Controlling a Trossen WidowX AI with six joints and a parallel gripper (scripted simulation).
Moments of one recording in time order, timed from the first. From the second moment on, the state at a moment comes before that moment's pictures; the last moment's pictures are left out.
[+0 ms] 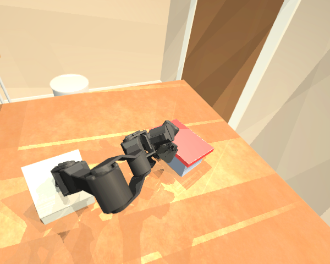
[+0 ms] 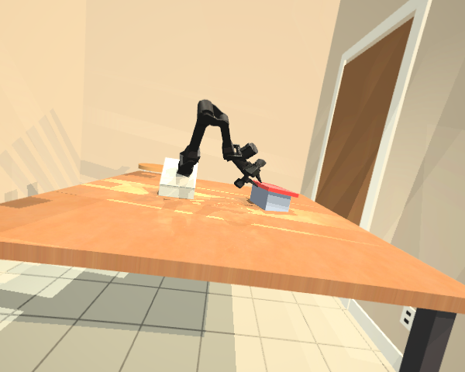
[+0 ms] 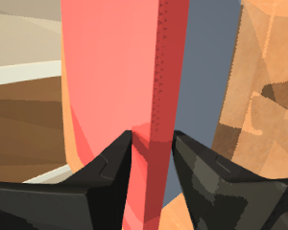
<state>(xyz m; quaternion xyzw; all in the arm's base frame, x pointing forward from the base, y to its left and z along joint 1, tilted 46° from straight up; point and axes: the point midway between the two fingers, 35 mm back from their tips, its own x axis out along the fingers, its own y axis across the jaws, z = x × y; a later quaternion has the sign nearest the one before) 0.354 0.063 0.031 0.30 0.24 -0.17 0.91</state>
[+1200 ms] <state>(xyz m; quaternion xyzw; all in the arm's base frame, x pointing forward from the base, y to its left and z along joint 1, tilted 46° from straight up) 0.351 0.090 0.055 0.30 0.24 -0.18 0.91</state>
